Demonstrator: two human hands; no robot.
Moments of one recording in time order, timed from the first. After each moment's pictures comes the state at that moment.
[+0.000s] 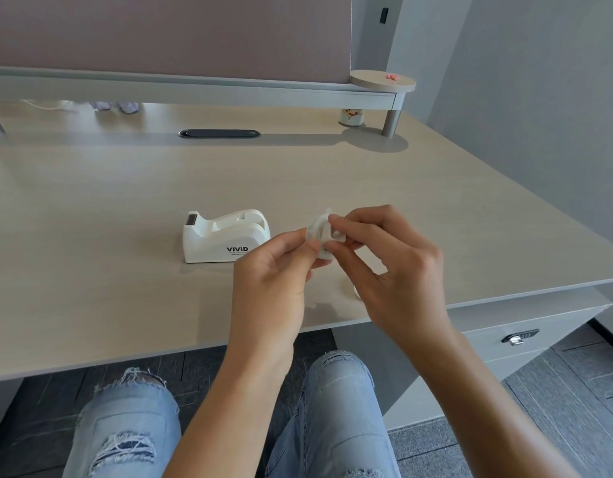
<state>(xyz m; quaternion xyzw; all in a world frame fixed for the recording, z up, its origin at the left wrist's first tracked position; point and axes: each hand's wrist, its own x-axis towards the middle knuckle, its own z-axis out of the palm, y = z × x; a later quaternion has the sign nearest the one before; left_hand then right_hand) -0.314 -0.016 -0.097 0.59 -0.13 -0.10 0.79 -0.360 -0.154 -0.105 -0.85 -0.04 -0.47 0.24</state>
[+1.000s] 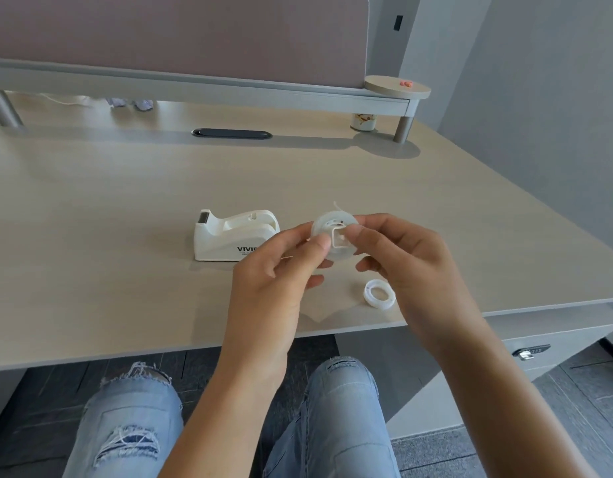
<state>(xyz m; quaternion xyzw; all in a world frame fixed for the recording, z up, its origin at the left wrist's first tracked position) -0.311 -0.001 -0.100 0.56 -0.13 -0.09 0.81 -0.363 -0.151 -0.074 -0.74 0.11 -0.19 0.64</state>
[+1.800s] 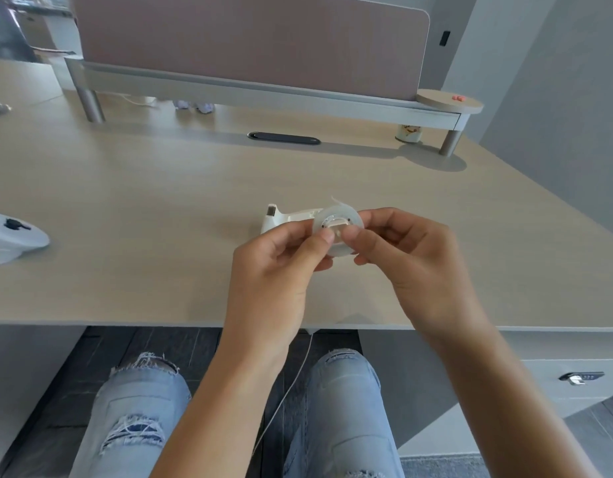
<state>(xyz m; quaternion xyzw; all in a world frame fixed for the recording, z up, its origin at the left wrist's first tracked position) -0.302 0.063 -0.093 0.58 -0.13 -0.02 0.80 -0.343 -0.091 -0.069 -0.74 0.02 -0.20 0.64</state>
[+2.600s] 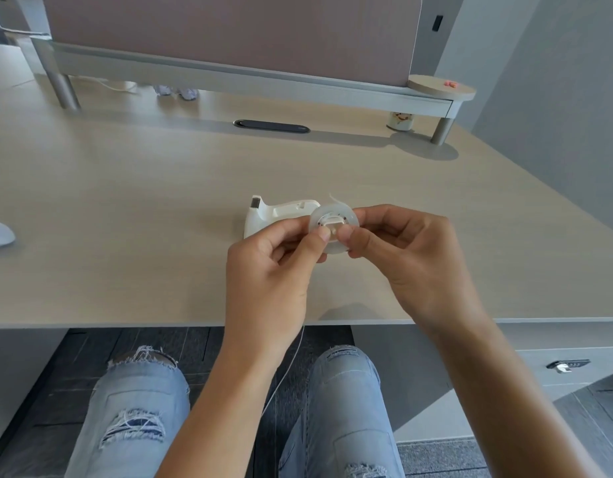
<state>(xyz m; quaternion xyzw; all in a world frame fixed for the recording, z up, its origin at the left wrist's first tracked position) -0.296 0.046 -0.106 0.62 -0.14 0.04 0.77 -0.341 -0.102 -0.072 -0.76 0.04 -0.21 0.61</state>
